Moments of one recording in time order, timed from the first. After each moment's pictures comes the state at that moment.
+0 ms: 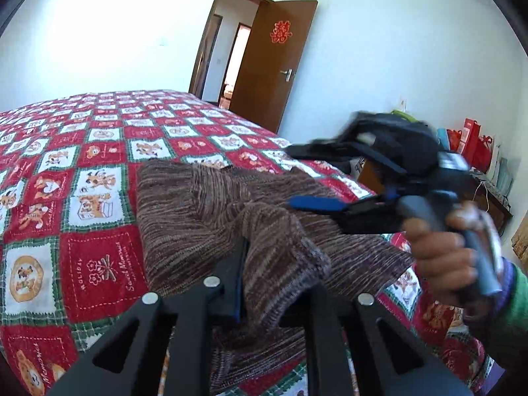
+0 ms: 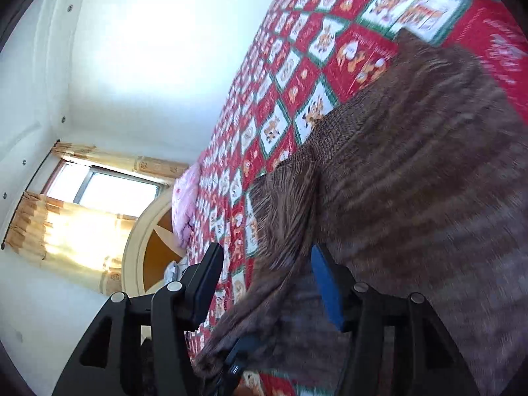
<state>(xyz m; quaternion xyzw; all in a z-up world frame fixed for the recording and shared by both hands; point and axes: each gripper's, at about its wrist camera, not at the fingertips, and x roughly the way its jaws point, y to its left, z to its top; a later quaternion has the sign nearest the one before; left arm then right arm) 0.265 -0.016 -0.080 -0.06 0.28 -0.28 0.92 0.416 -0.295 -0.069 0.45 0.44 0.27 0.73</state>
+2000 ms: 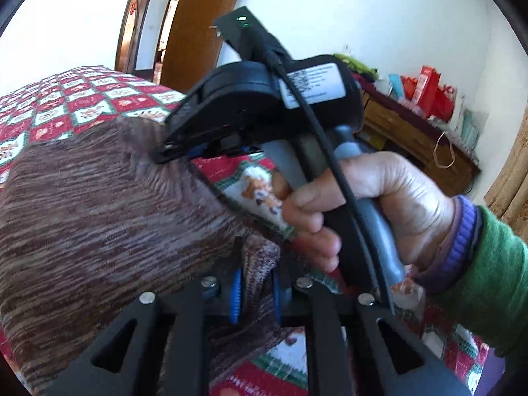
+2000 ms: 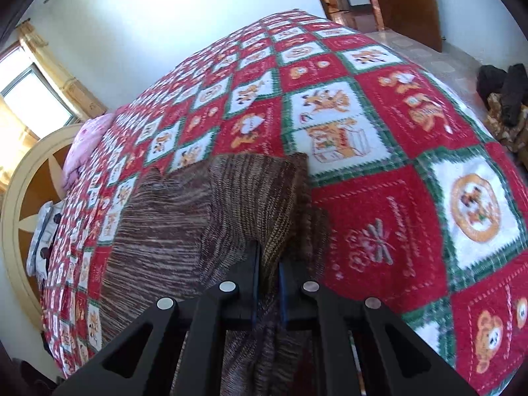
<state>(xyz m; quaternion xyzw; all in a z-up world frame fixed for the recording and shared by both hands) 0.272 -0.186 -0.092 0.00 0.35 -0.39 0.85 0.462 -0.389 -0.066 0.15 0.47 0.15 0.86</state>
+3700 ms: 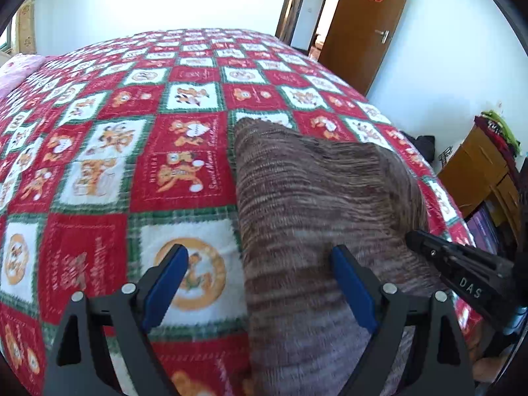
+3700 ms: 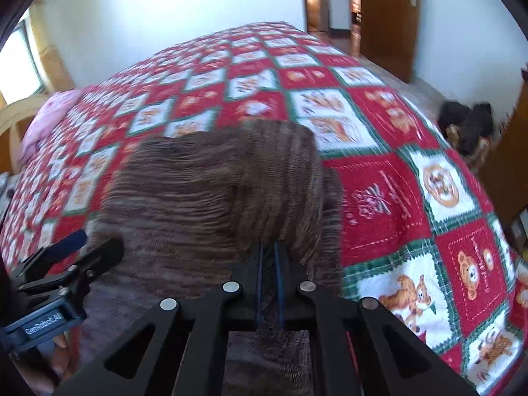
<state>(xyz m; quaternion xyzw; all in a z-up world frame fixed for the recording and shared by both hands) 0.357 -0.074 -0.097 -0.07 0.44 -0.09 0.89 0.410 -0.335 -0.055 0.05 0.46 0.06 0.89</state>
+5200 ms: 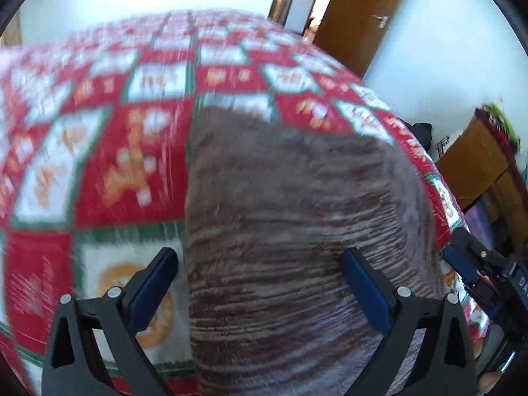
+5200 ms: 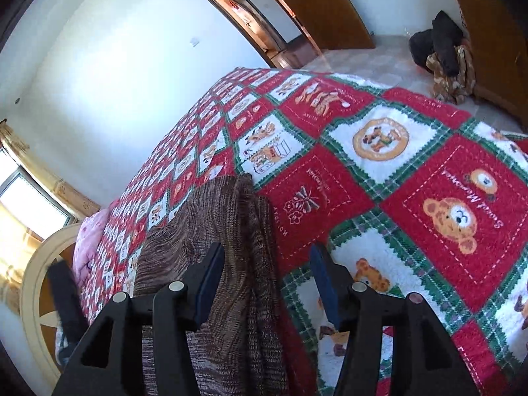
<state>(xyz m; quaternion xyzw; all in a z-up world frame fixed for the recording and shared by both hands) 0.387 -0.094 -0.114 -0.09 0.47 -0.11 0.87 0.390 -0.430 -0.071 0.31 0.37 0.06 0.87</state>
